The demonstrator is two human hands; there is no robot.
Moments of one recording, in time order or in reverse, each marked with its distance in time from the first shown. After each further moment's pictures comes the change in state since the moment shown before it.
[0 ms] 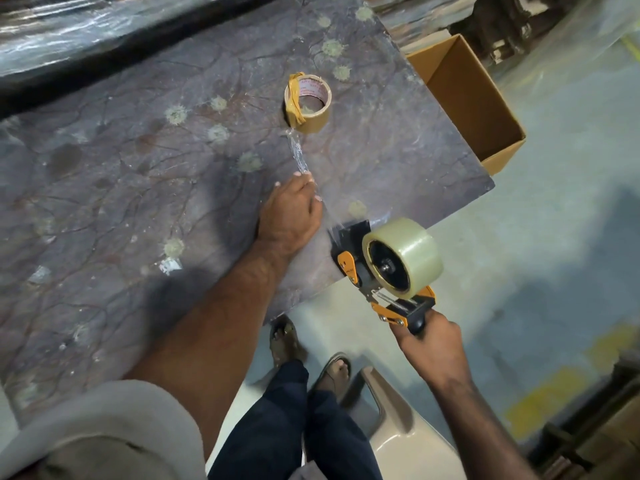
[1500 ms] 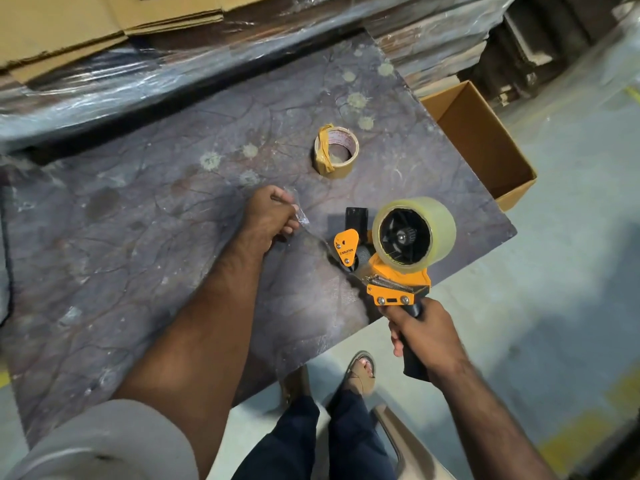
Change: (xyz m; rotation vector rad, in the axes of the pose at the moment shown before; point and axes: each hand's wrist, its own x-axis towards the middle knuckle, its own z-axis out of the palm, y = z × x) left_hand 0.066 -0.067 -0.057 -0.932 -0.073 -0.766; right_hand 0.040 -0.096 -0.001 0.383 -0.116 -0.045
